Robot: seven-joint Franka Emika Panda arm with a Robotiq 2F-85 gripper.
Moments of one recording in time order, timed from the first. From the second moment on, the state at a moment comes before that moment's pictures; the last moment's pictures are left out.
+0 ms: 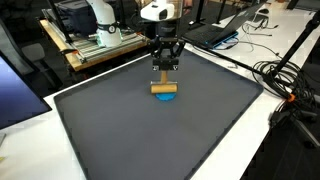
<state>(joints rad) 0.07 0.27 -0.13 -2.07 -0.04 2.41 0.64</state>
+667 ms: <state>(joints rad) 0.02 0.31 -0.11 -2.01 0.04 2.34 0.52</state>
